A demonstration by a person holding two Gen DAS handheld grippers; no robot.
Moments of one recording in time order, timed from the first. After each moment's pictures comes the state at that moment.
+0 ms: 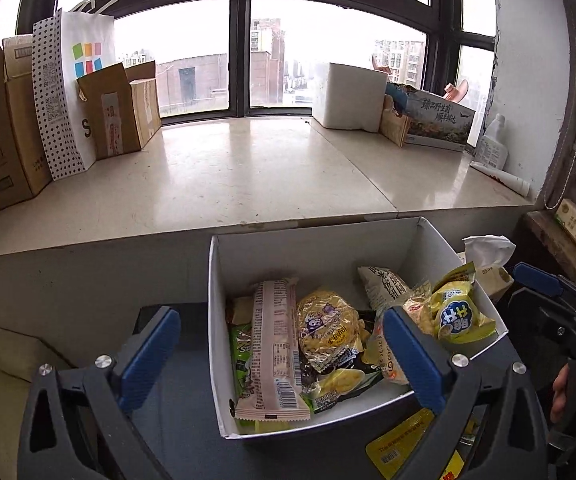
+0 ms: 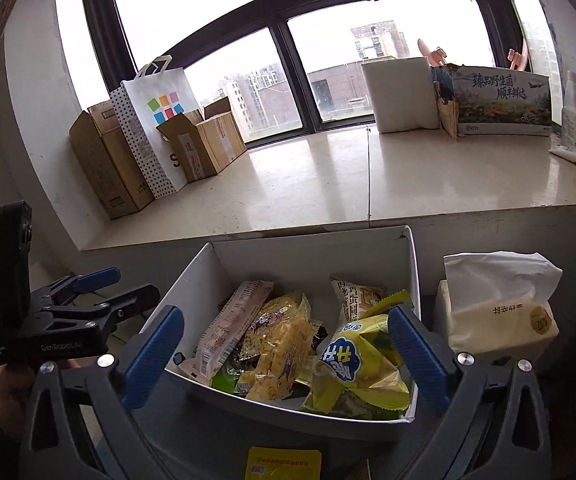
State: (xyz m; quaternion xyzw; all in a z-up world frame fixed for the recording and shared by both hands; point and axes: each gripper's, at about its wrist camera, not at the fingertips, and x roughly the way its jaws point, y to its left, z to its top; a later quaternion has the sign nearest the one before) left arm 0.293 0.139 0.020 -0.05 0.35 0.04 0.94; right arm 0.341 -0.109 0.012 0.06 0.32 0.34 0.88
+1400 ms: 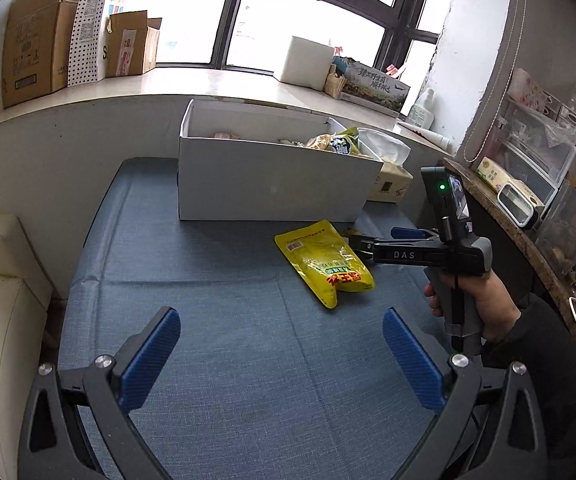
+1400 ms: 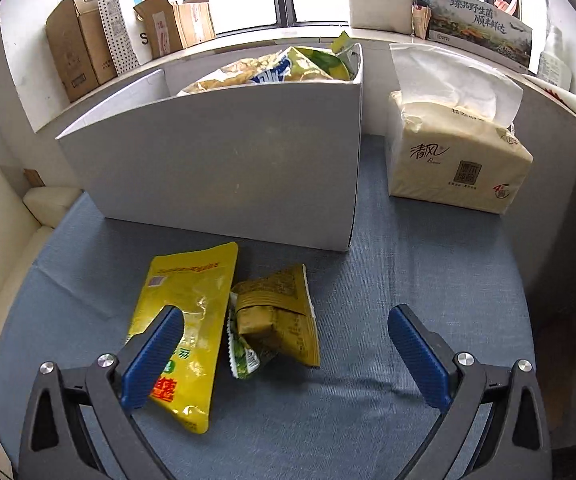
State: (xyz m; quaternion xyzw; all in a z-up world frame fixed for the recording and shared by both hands) left arm 0.045 0.063 -0.049 -0.12 0.36 -0.02 0.92; right arm 0.280 -0.140 -0.129 -0.07 0.43 0.28 0.85
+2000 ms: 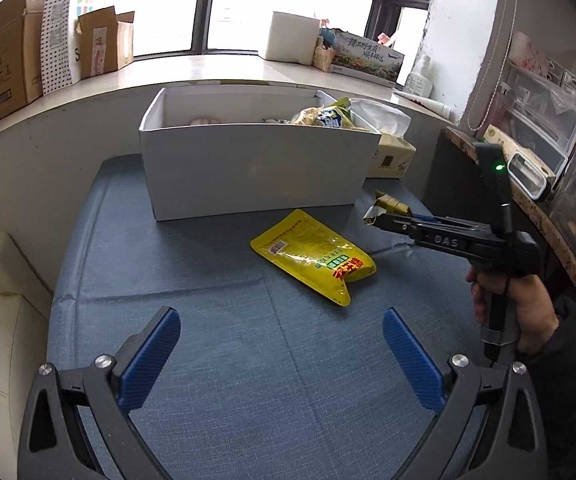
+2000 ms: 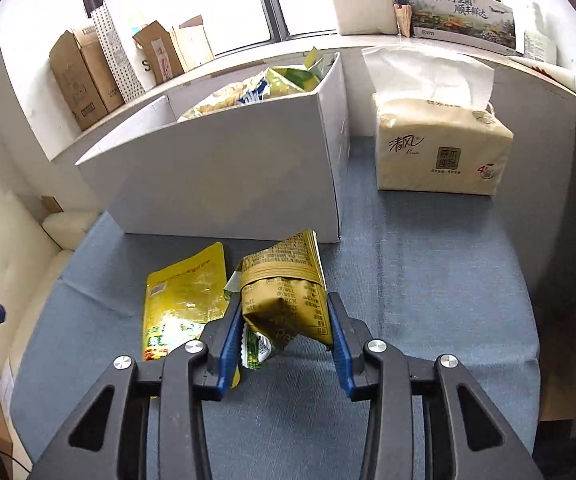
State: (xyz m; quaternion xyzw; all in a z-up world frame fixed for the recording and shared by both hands) left arm 0.094 0.032 -0.064 -0.07 0.40 -0.03 0.91; right arm 0.262 -0.184 -0.116 0.00 0.41 0.31 0.86
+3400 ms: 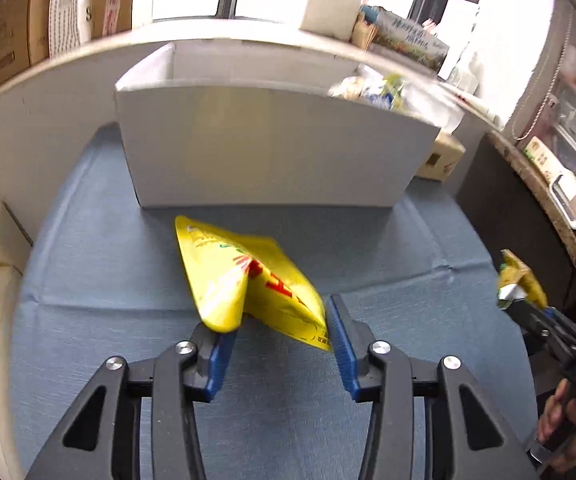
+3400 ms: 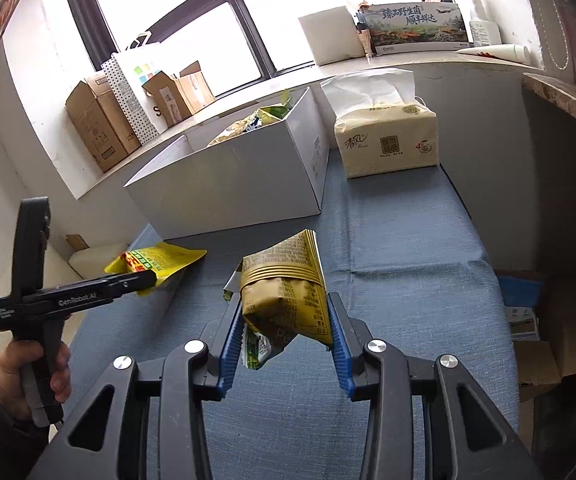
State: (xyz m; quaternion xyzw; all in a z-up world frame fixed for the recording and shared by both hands) left arm 0.137 0.045 -0.096 -0.11 0.43 0.01 0.90; right arm 0.185 -0.248 -0.097 0.07 0.38 0.31 0.87
